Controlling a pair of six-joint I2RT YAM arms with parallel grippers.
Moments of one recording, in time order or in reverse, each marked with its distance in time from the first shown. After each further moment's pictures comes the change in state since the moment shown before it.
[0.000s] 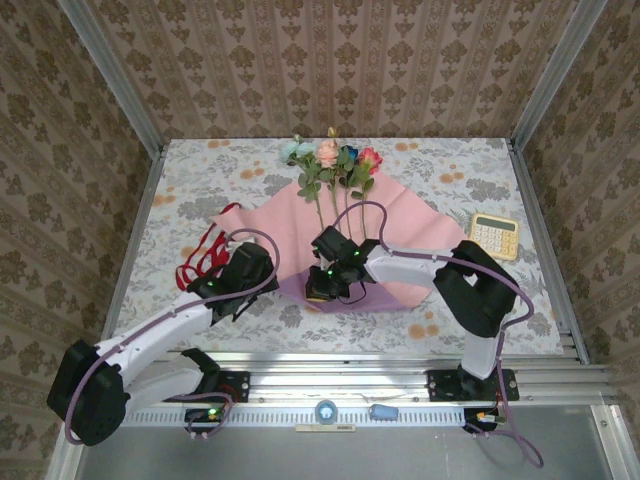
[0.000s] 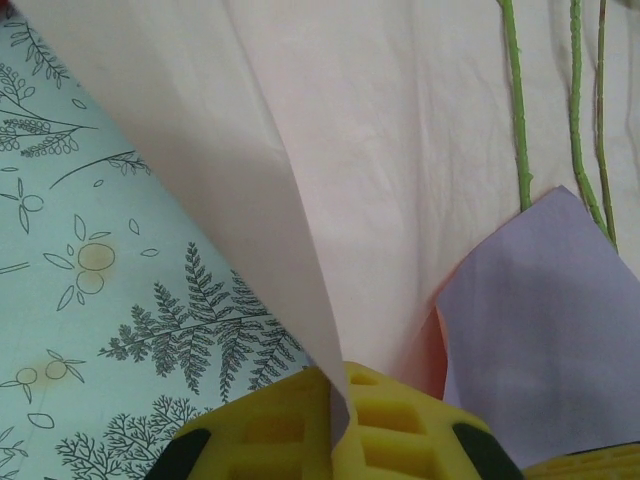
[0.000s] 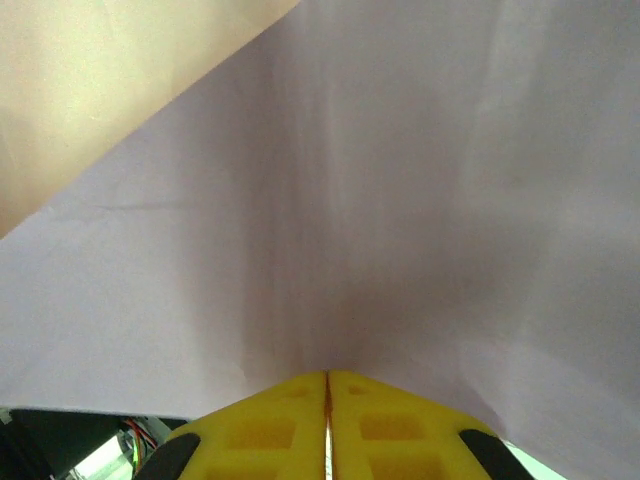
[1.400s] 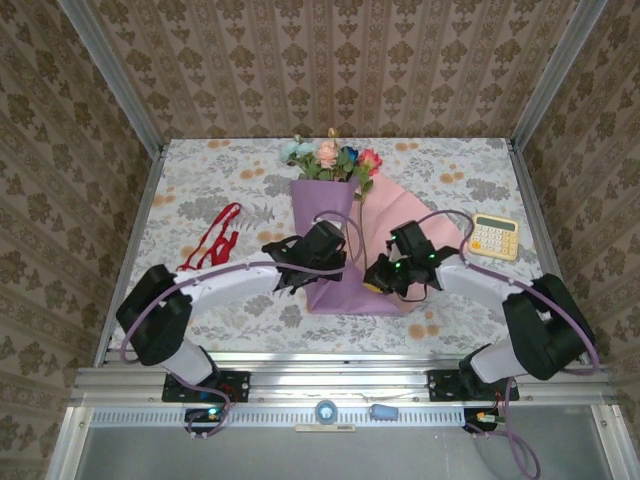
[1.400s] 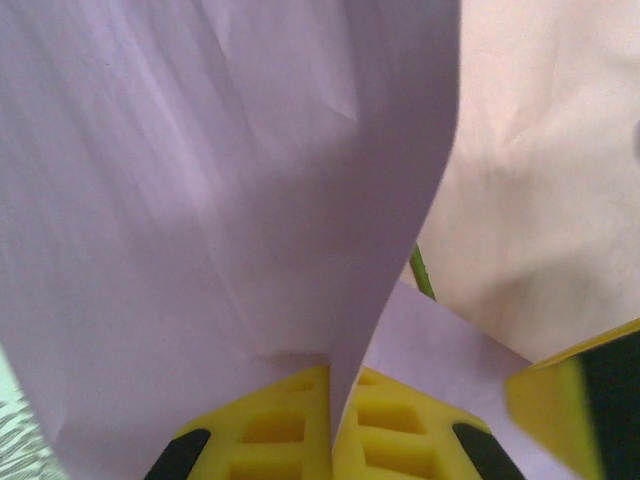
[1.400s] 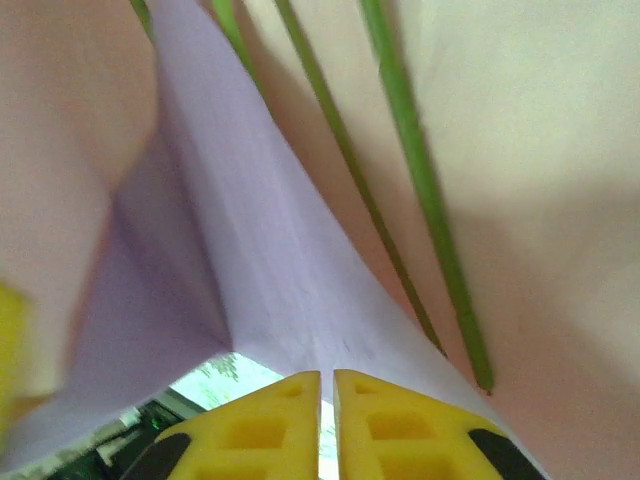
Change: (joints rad) left arm -0.267 0.555 0.463 0.061 0.068 0.235; right arm -0.394 -0.453 -0.426 0.049 -0.063 0.048
